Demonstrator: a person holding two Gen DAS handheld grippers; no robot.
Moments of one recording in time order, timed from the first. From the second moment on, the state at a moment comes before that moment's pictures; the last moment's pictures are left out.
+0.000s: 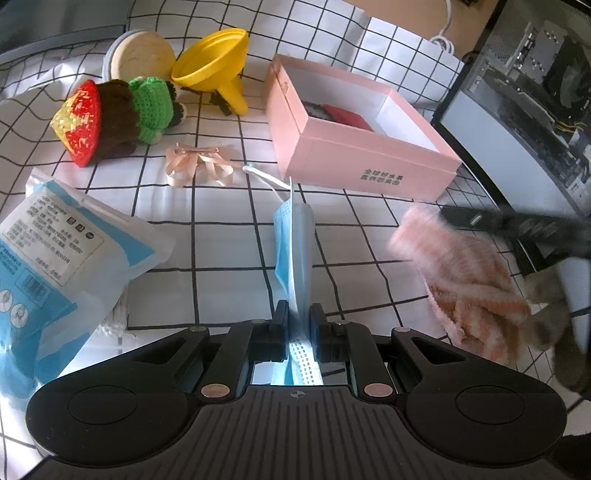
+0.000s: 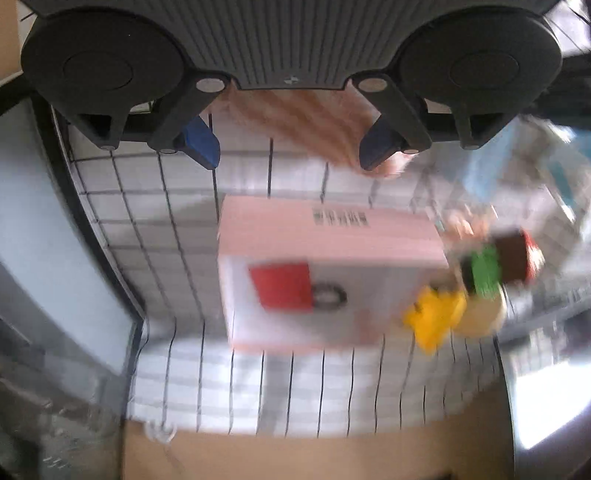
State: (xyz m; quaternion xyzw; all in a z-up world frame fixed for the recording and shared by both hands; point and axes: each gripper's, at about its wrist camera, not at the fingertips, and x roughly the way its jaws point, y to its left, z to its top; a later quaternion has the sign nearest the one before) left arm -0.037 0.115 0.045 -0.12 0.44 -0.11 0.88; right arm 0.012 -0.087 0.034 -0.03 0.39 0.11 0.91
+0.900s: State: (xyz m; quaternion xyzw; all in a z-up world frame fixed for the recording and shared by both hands) left arm -0.047 0.091 0.050 0.00 0.45 -0.14 0.88; right arm -0.073 -0.114 0.064 -0.05 0.34 0.17 0.92
